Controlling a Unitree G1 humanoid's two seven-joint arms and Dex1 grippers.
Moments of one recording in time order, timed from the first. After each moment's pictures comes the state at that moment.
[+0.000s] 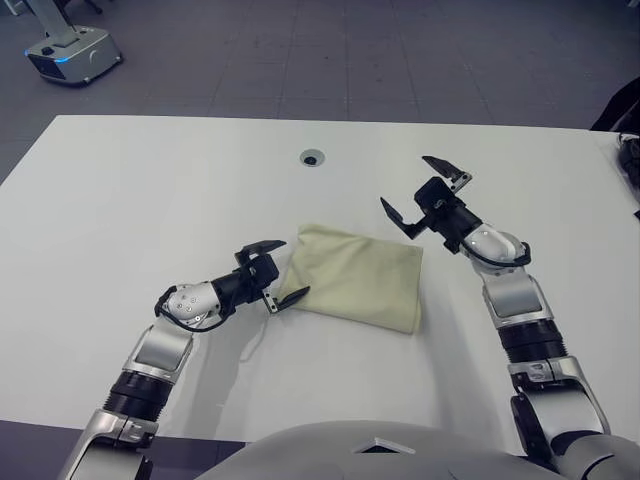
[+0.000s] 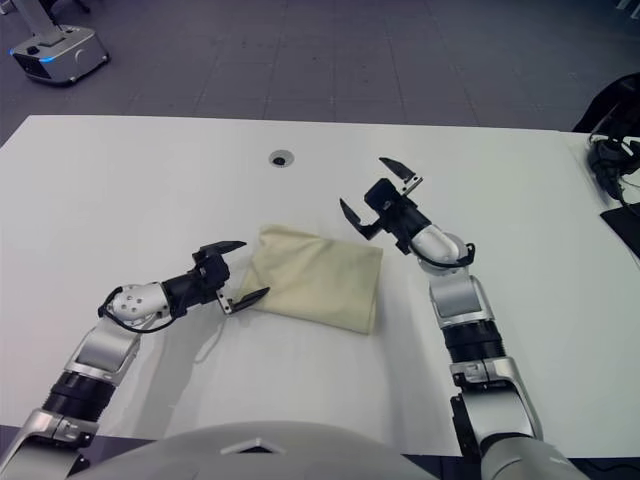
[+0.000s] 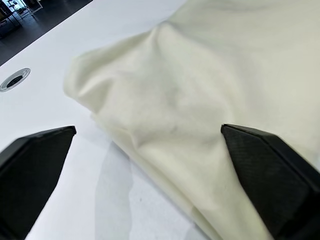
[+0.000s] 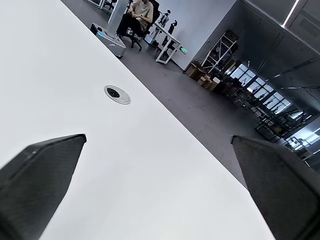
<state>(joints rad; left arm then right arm) -0.03 0.53 -0.23 0.03 -0.04 -0.07 -0.77 -0.31 -0.41 0.11 0.16 -0.11 -0.08 0.45</state>
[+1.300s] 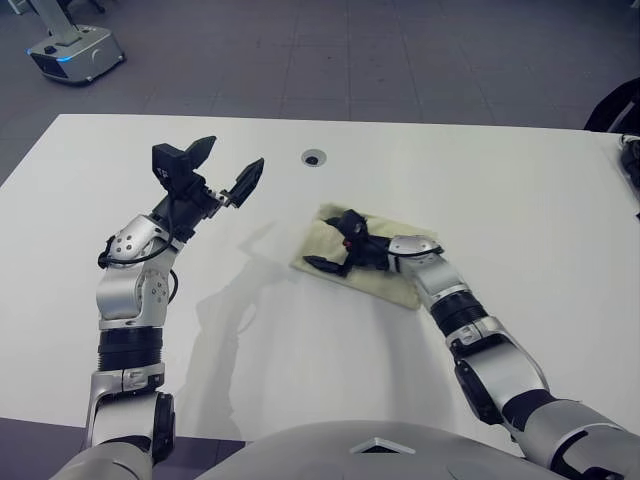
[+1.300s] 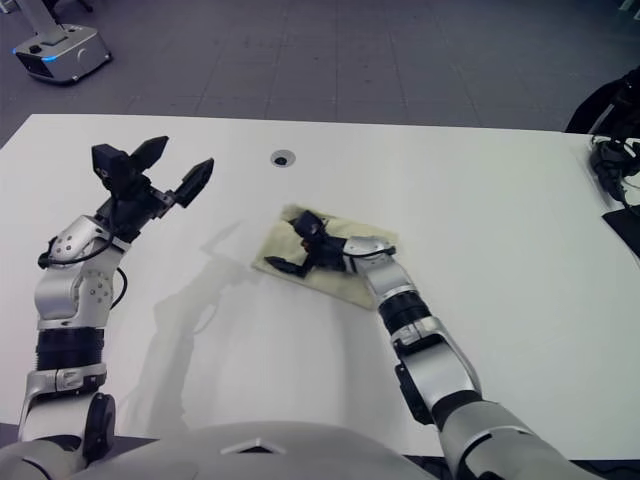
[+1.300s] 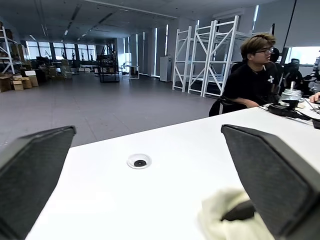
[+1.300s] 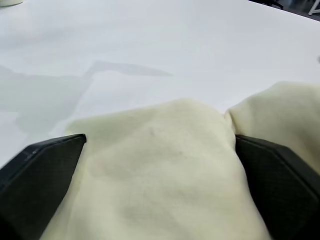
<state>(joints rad) -0.27 0.41 0.16 0.03 -0.49 0.16 -0.65 -0.54 -0.20 0.24 0.69 0.15 0.06 0.87</state>
